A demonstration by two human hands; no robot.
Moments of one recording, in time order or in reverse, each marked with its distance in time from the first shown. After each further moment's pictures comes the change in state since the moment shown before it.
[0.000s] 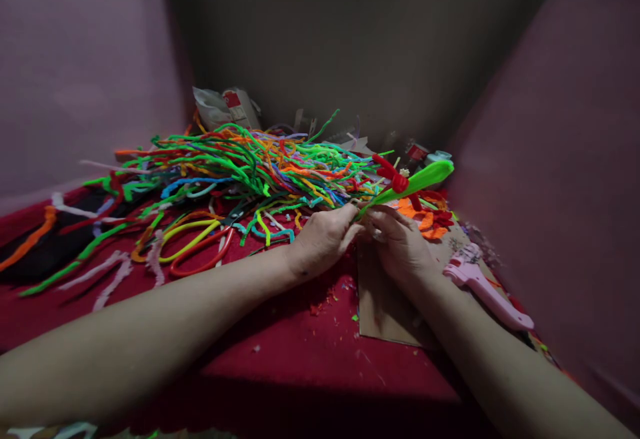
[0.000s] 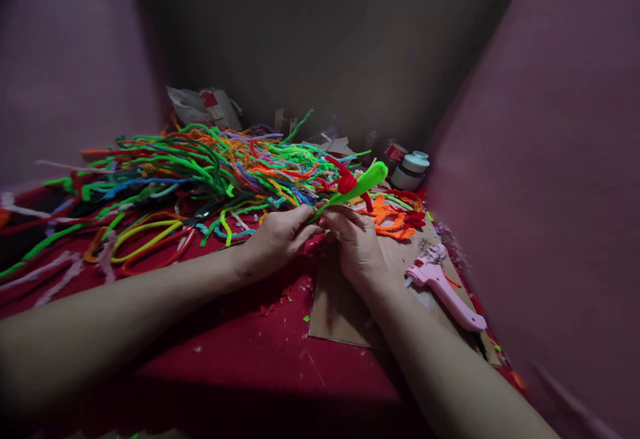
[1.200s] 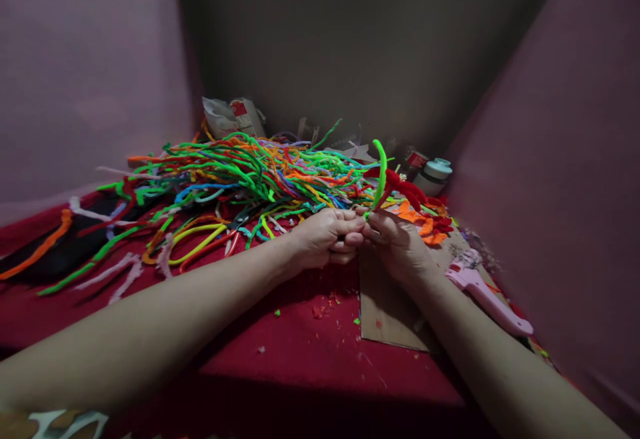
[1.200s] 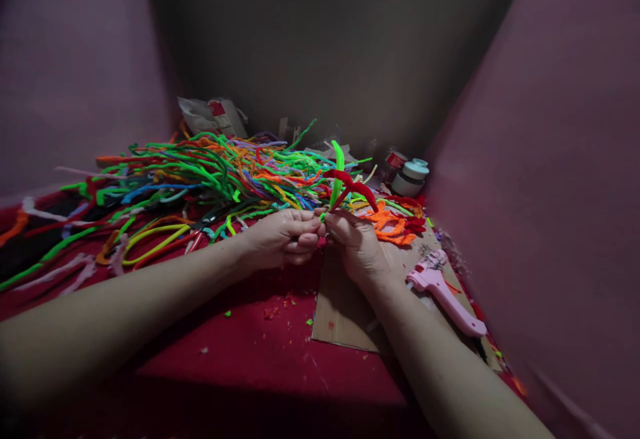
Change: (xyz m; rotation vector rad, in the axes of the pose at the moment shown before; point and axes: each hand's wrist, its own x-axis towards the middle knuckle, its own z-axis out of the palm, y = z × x) left_hand 0.011 0.002 -0.011 -1.228 -0.465 -0.504; right_hand 0.001 -0.009 0.006 0.035 -0.158 0.083
